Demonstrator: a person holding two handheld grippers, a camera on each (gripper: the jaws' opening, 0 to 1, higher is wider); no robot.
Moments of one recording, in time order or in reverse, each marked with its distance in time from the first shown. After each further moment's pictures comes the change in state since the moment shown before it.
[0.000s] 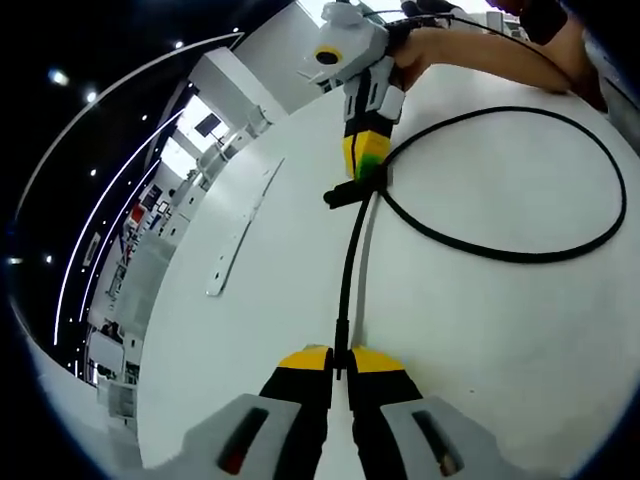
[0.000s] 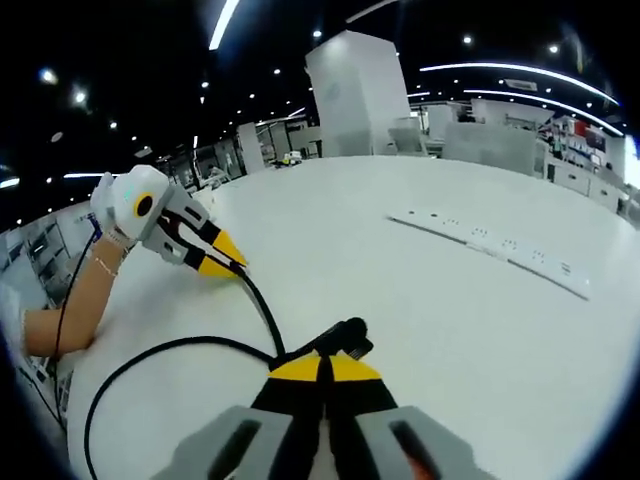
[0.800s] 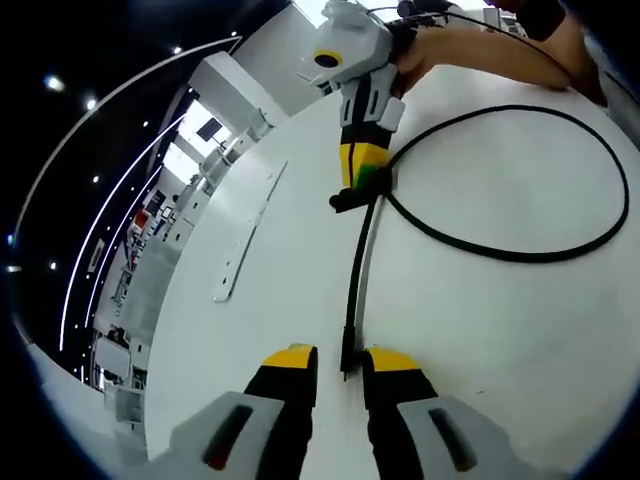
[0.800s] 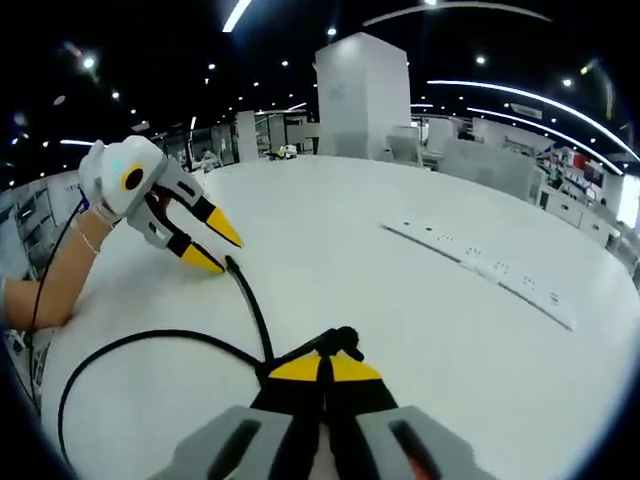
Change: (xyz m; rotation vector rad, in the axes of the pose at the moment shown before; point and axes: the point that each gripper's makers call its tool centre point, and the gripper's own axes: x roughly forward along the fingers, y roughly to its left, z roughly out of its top) left arm -0.002 0.008 0.006 0.027 -0.017 0.030; right arm 0.010 -0.003 -0.001 -0.113 0.034 -0.035
